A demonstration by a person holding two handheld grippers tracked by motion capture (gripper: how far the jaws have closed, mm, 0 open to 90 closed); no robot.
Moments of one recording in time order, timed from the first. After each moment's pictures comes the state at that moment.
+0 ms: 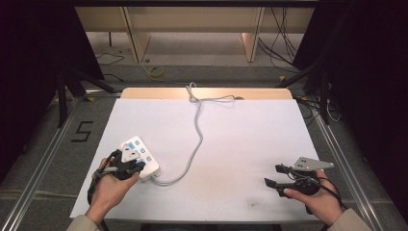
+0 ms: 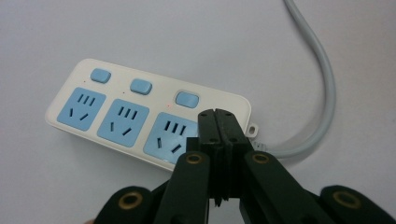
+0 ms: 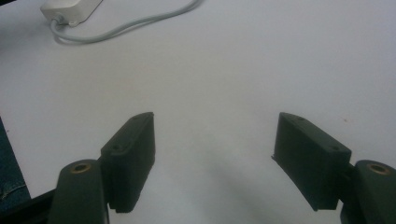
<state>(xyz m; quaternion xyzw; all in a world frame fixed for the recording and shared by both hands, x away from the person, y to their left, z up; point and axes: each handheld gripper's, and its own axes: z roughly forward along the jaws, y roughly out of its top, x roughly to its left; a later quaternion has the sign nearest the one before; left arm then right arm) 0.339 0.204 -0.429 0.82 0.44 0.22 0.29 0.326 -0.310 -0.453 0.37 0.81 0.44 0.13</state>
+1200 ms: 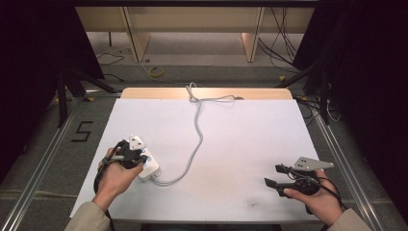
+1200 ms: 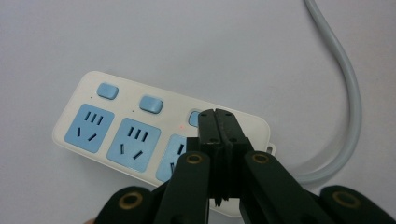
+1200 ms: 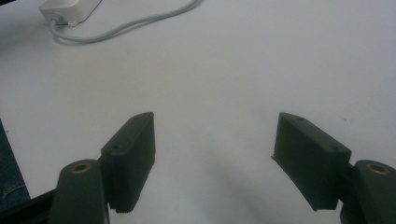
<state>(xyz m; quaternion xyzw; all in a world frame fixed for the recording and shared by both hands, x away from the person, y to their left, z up) 0.367 0.195 -0.424 0.83 0.45 0.21 0.25 0.326 -0.310 -0.453 0.37 0.81 0.44 0.13</state>
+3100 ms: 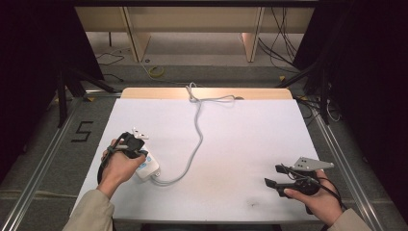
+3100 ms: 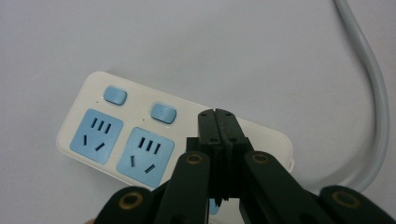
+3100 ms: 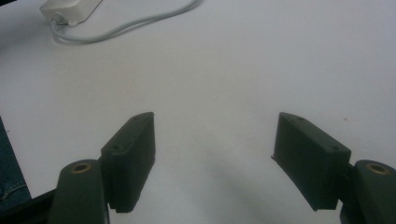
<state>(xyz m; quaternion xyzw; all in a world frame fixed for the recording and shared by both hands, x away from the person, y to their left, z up) 0.395 0.192 -0.423 0.84 0.47 0.19 0.22 0.325 -0.310 -0.453 0.37 0.81 0.44 0.12</state>
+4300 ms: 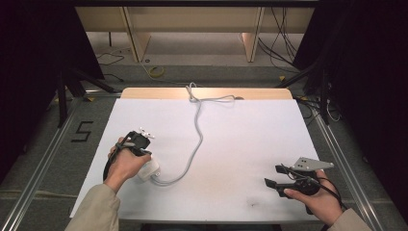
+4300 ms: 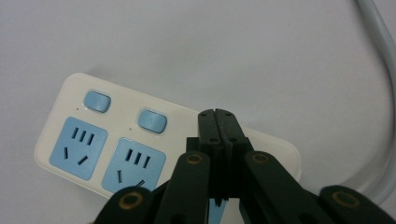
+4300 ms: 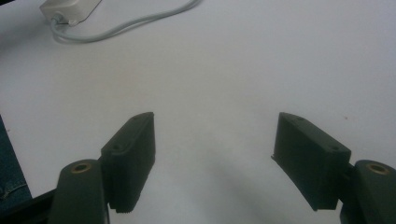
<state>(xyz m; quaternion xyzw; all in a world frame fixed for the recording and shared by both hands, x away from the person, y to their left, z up) 0.409 0.182 -0.434 0.85 0.46 0.17 0.19 0.326 -0.310 -0.454 0.37 0.81 0.44 0.12</state>
